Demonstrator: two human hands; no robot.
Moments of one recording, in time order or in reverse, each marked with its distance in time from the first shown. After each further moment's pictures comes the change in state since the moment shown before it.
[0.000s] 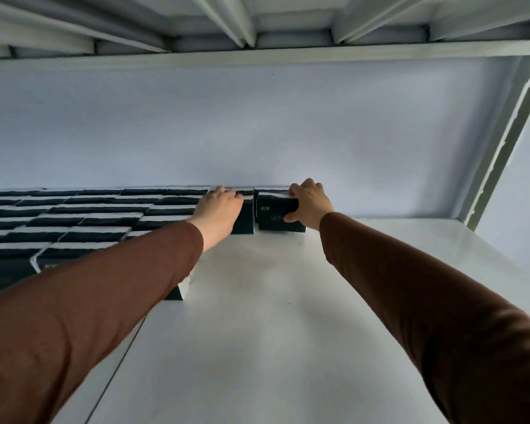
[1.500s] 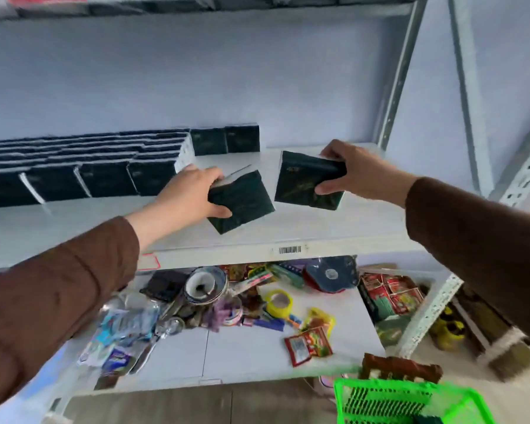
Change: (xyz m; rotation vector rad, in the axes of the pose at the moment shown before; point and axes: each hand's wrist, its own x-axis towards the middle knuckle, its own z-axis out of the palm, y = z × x) left_hand -0.294 0.090 -0.171 -0.571 -0.109 -0.021; right_hand -0.384 -0.009 -0.192 0.222 -0.087 -0.006
